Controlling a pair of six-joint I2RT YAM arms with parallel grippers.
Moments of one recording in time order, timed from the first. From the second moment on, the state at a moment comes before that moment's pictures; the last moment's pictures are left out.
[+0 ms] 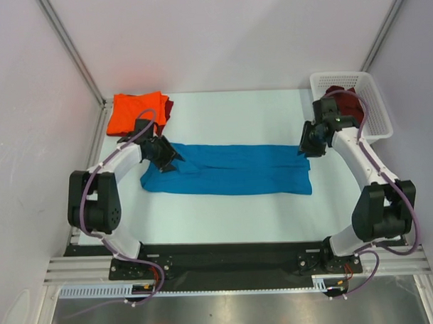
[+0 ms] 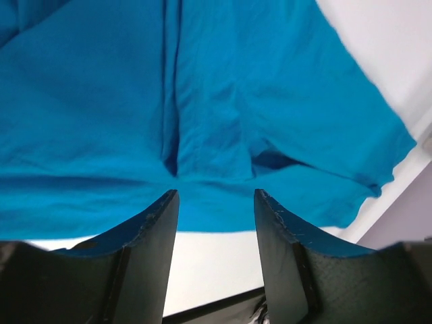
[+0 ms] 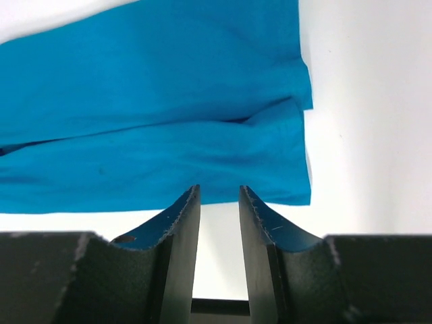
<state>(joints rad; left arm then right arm) -0.12 1.65 1.09 -0.52 0.30 -0.81 0.10 1.54 1.30 -0.84 -0.04 0.39</state>
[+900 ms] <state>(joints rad) -0.17 1.78 1.12 -0.51 0.19 -0.90 -0.04 1.33 1.17 -0.90 -0.10 0.36</state>
